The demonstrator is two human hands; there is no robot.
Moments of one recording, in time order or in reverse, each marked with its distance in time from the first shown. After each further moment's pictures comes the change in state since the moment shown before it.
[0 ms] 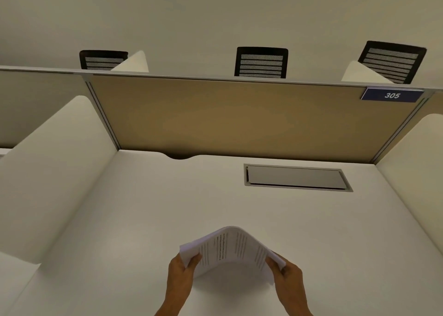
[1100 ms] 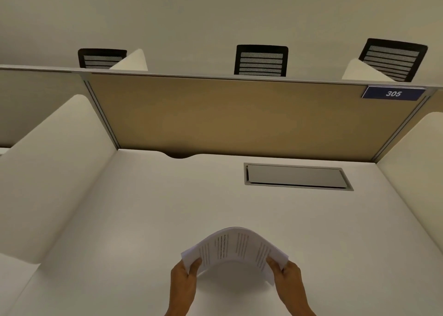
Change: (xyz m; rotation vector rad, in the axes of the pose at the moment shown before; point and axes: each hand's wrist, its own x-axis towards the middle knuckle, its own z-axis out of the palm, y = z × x) left_hand -0.005 -0.019 0.010 0.087 0.061 0.019; right_hand 0.014 0.020 0.002 -0.198 0.019 0.102
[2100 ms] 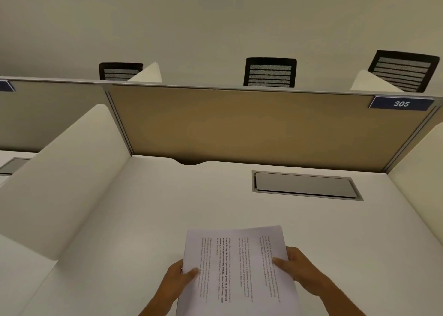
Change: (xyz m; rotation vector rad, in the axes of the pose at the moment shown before) left_hand 0.011 0.015 -0.060 0.064 -0.407 -0.268; right_hand 0.030 -0.051 -0.050 0.256 -0.738 0.069
